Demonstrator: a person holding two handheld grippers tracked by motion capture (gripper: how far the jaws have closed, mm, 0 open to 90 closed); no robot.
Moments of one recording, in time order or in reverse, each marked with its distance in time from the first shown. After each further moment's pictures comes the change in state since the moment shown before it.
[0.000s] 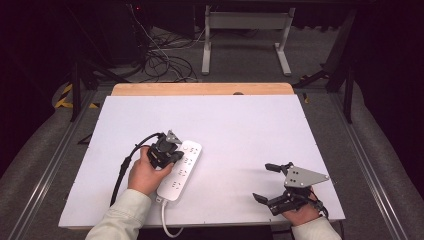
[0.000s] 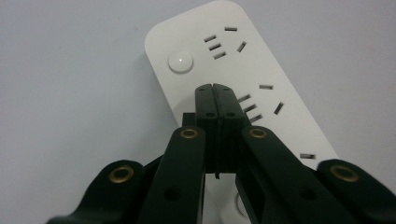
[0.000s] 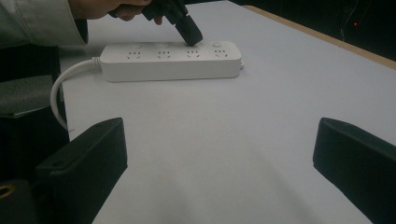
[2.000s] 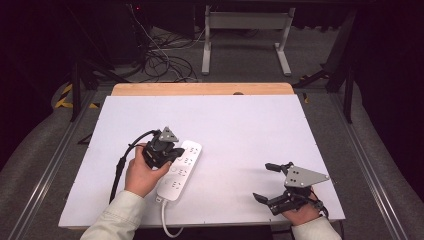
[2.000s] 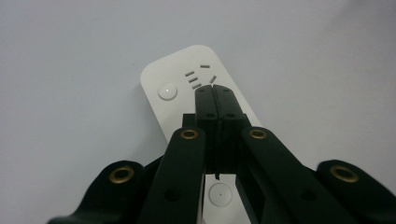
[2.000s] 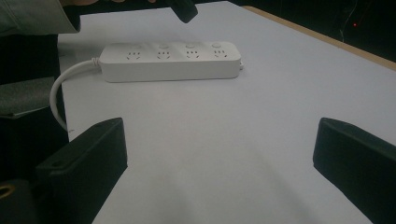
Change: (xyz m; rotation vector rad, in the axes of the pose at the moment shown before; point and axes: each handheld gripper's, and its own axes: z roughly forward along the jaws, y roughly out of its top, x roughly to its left) left arm -0.005 0.007 -0.030 -0.088 -0.030 0.005; right arm -0.001 0.000 0.000 -0.002 0.000 -0.002
